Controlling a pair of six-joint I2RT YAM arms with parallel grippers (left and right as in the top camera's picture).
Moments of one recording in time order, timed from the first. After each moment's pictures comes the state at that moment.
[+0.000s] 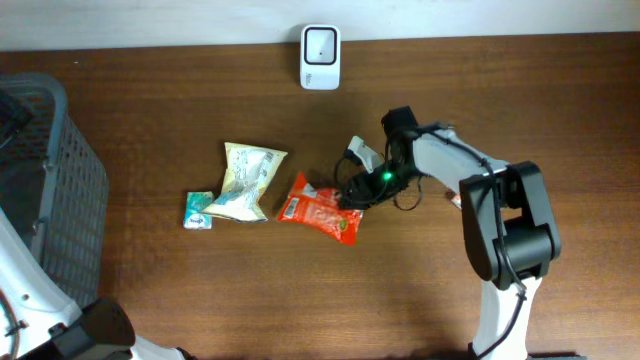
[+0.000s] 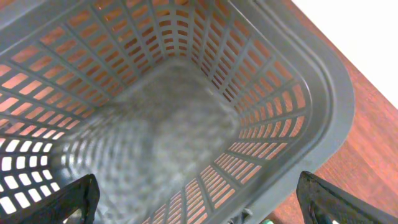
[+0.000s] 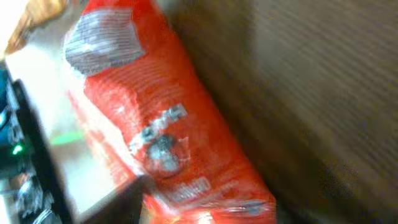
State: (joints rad) left arm 0.52 1.75 2.24 -1.43 -0.21 -0.34; right arm 0.27 2.13 1.35 -0.75 -0.75 -0.27
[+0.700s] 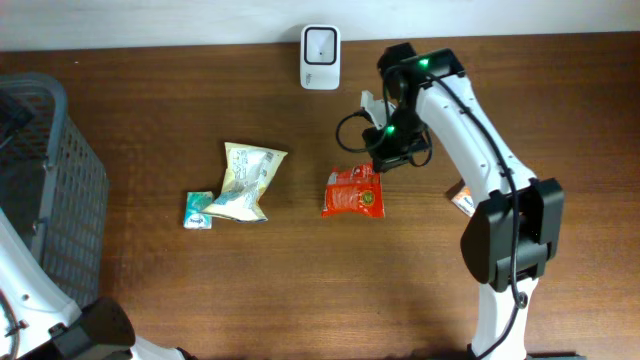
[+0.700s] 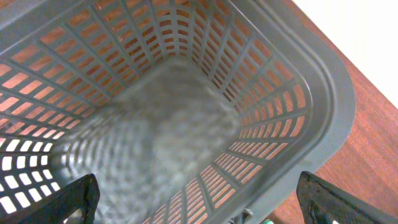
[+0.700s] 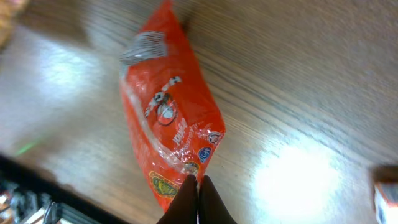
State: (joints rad) left arm 0.52 1.75 2.24 -1.44 -0.21 -0.34; right arm 0.31 2.13 1.99 -1.47 -0.26 -0.05
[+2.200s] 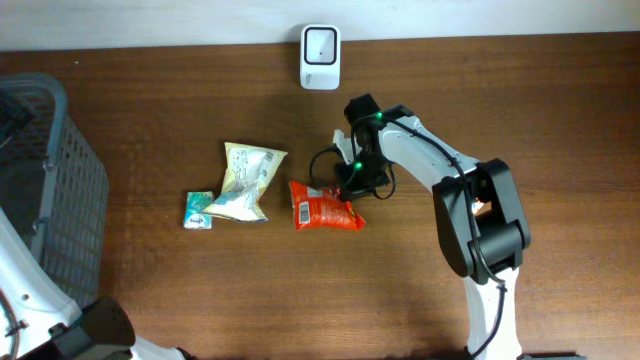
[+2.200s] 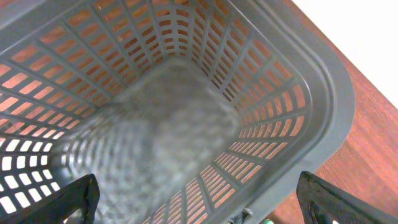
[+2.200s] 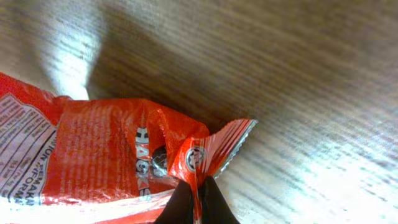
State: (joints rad) left arm 0.52 1.75 2.24 -1.44 -0.21 -0.34; right arm 0.39 2.23 1.65 -1.03 -0.41 0.02
